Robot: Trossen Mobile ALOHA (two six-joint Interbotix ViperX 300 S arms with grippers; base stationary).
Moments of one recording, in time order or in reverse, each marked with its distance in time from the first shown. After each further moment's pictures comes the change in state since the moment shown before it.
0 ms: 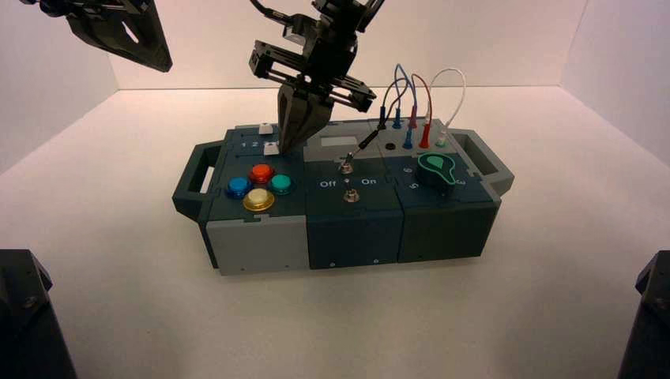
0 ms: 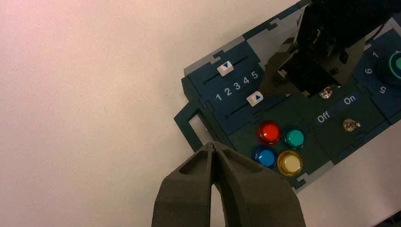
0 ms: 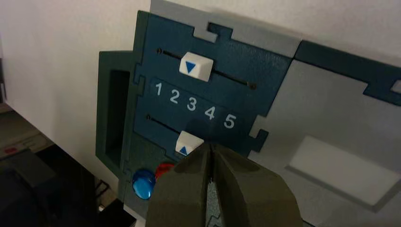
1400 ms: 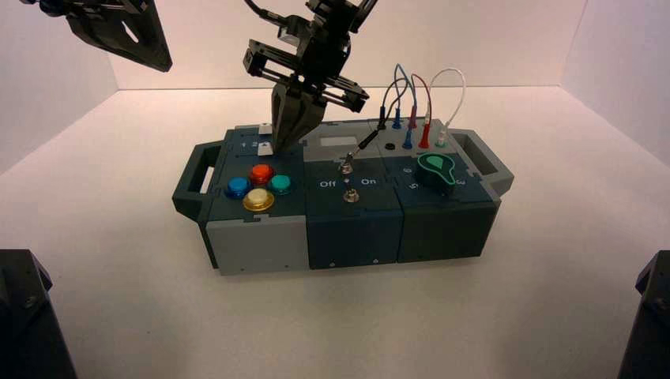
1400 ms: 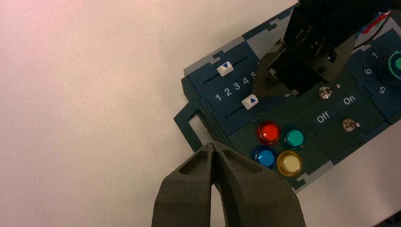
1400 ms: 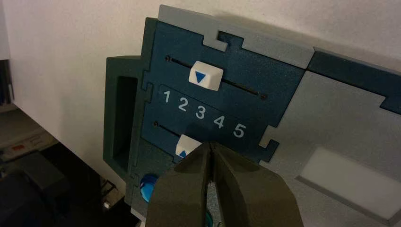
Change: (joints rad) left arm 0.000 0.000 0.000 -0.002 0.000 0.000; right arm 0.000 0.028 -0.034 0.017 0.026 -0.002
